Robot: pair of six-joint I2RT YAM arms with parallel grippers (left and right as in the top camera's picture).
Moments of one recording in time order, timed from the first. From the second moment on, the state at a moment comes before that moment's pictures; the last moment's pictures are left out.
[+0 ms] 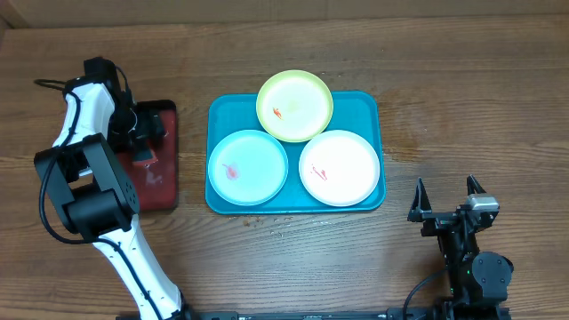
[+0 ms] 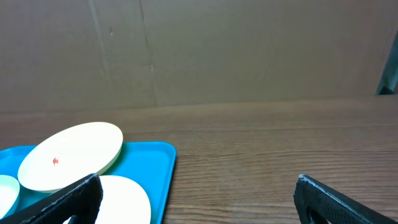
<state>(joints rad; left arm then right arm) 0.32 2.27 1.77 -1.02 0.01 -0.10 -0.01 0.01 0.02 -0.03 -0.07 0.08</state>
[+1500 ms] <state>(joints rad) 0.32 2.27 1.77 -0.97 0.01 -0.10 -0.01 0.01 0.02 -0.03 -0.07 0.08</state>
